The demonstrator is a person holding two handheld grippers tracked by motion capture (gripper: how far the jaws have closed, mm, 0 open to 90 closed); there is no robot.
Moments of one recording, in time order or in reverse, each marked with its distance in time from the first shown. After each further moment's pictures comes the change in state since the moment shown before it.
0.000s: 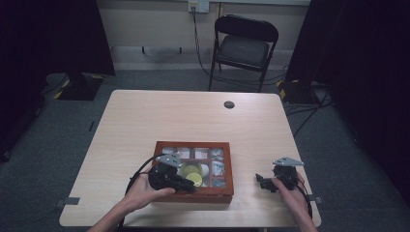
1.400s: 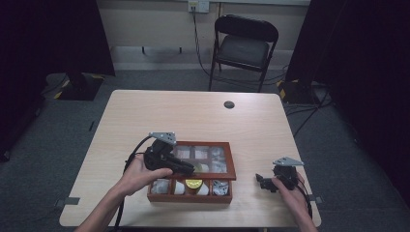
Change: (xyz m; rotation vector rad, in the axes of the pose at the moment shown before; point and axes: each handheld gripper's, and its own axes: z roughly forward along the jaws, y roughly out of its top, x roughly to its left) left arm 0.010 0.042 -0.037 -0.058 -0.049 -0.077; right arm 0.000 0.000 0.000 0.000 0.000 0.000
